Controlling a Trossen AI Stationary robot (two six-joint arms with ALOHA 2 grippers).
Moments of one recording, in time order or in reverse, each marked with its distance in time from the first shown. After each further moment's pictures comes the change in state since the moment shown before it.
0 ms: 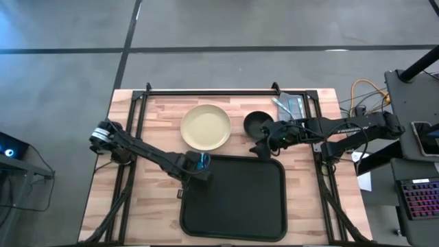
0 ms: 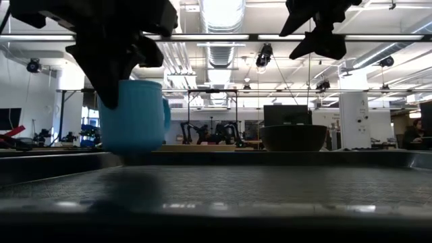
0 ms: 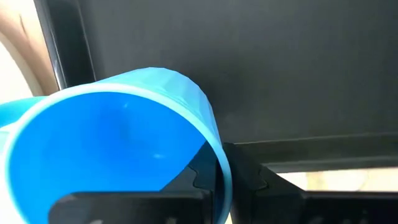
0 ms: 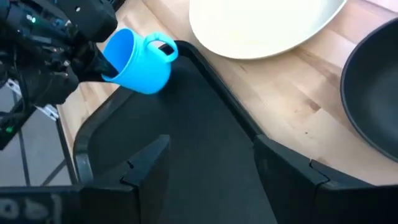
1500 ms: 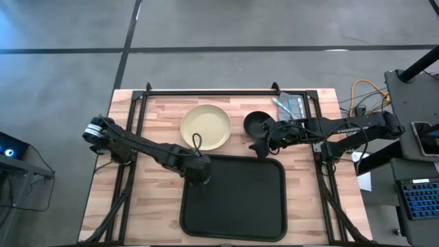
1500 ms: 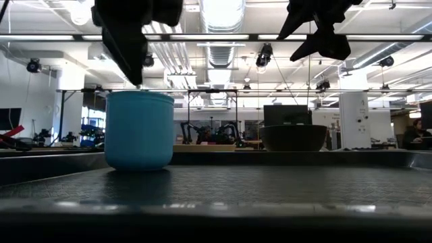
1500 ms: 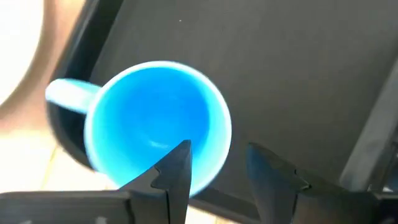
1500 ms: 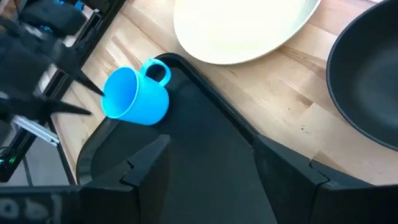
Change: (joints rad) left arm 0.052 -0.112 -0.015 0.114 0.071 -0.507; right arm 0.000 0.001 0.000 -0.005 0.052 0.110
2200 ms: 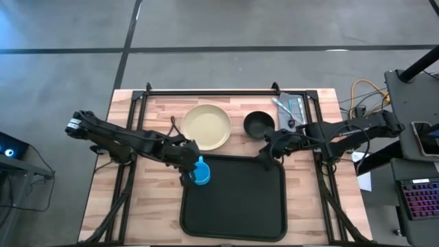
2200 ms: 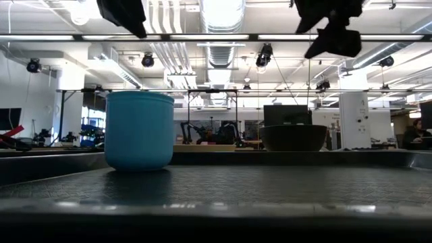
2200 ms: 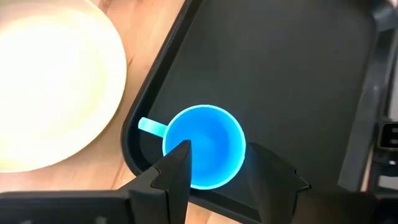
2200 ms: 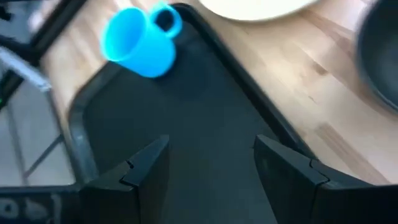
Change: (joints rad) left arm 0.007 -0.230 0.007 -0.045 -0.158 0.079; right arm 0.104 0.002 0.000 -0.079 -0.023 -0.050
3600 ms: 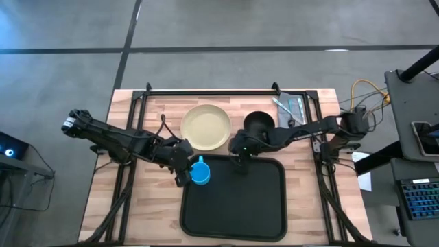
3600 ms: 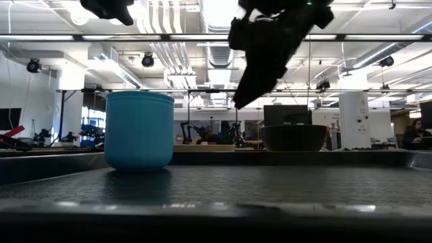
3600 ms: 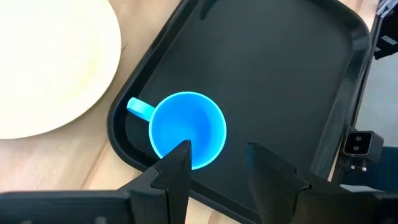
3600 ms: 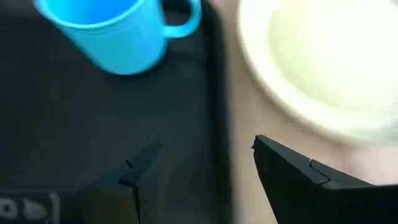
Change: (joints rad) left arm -0.038 -0.053 -0.002 -0.031 0.002 -0.163; right arm -0.135 0.492 0.150 0.287 -0.067 -0.781
